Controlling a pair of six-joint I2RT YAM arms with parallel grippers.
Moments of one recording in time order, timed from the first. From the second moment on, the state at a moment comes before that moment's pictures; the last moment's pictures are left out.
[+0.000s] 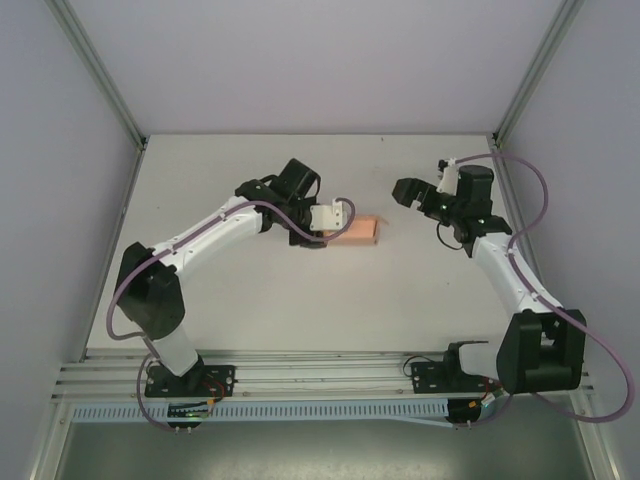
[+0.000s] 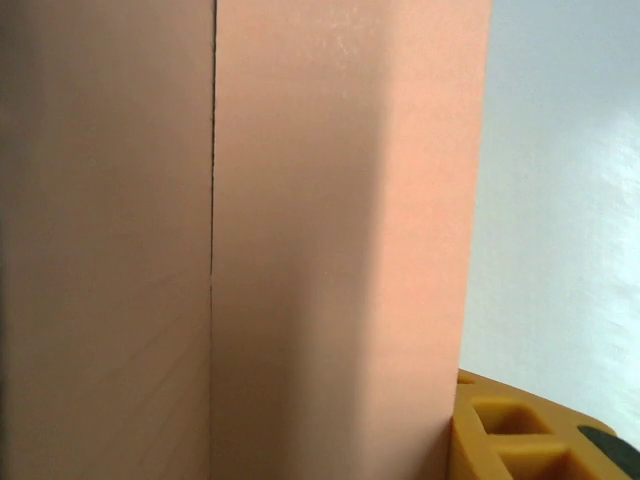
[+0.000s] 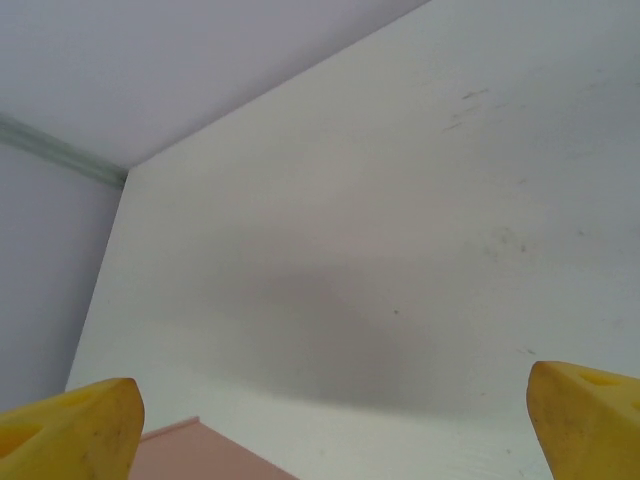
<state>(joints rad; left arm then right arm) -0.69 1.73 1.47 -0.82 0.28 0.84 0.09 1.27 0.91 -0.20 -0.52 0.43</state>
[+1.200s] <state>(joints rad) -0.61 1.91 1.48 -0.97 0.36 0.69 0.44 1.52 1.19 -0.70 -0.41 -0.36</state>
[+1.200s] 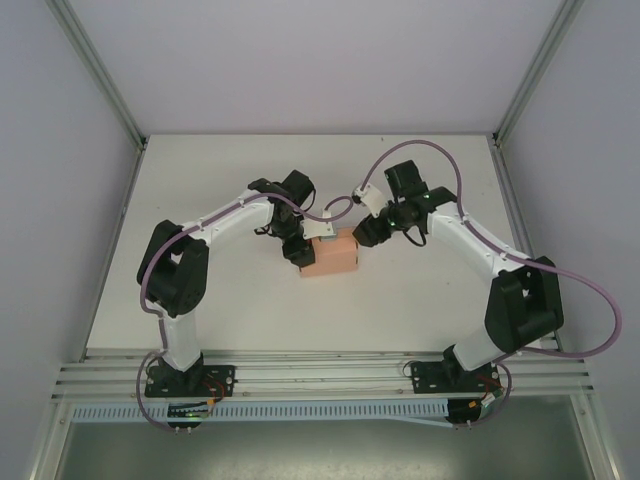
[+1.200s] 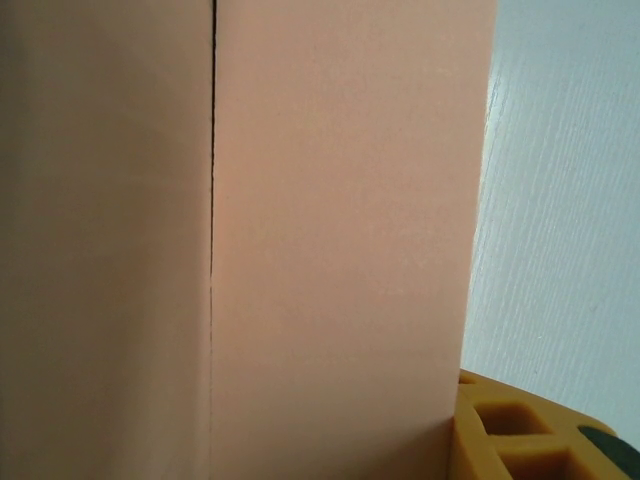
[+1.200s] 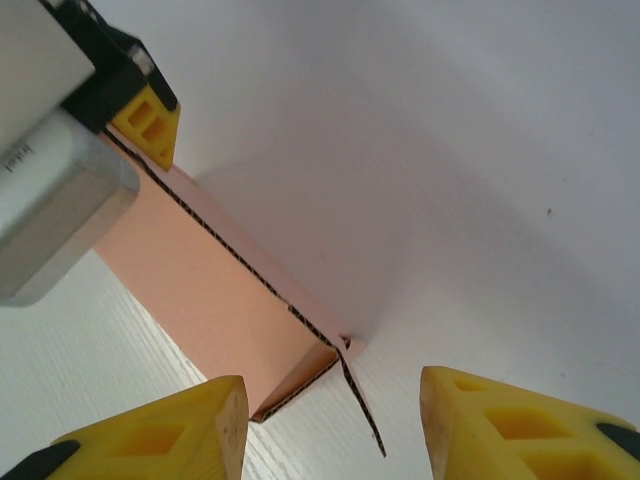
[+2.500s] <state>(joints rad) -0.61 1.94 1.53 -0.97 0.33 0.63 0.56 1.49 1.04 -0.41 -0.16 0.42</state>
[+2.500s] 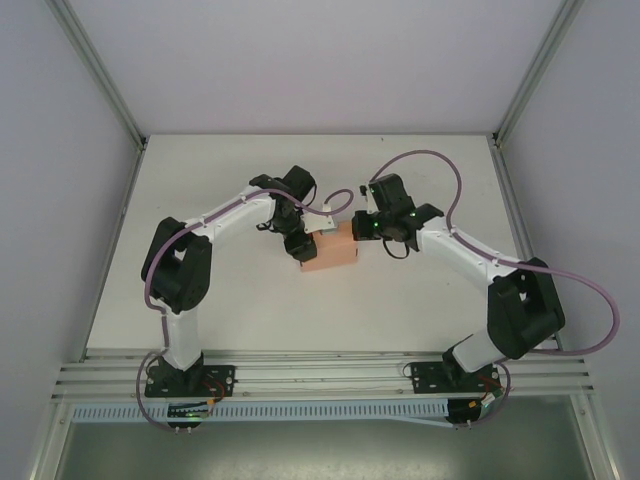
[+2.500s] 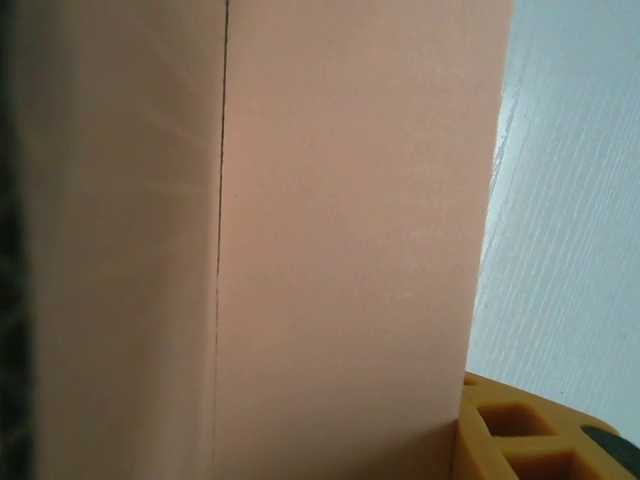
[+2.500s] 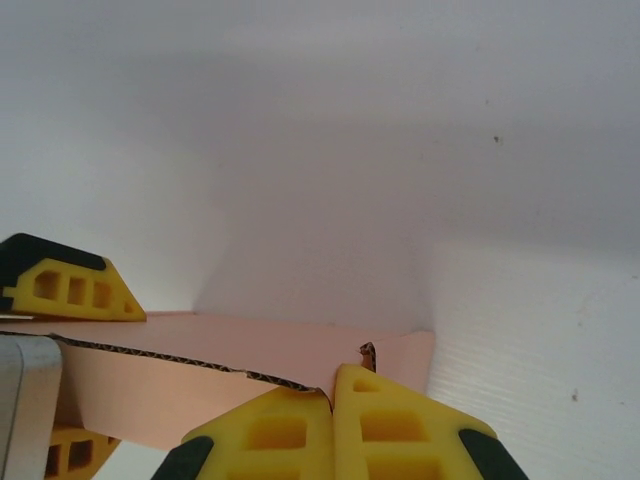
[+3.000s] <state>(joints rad) -0.61 1.96 1.55 -0.99 0.31 0.62 0.68 1.37 0.77 -0.07 0.10 0.34</state>
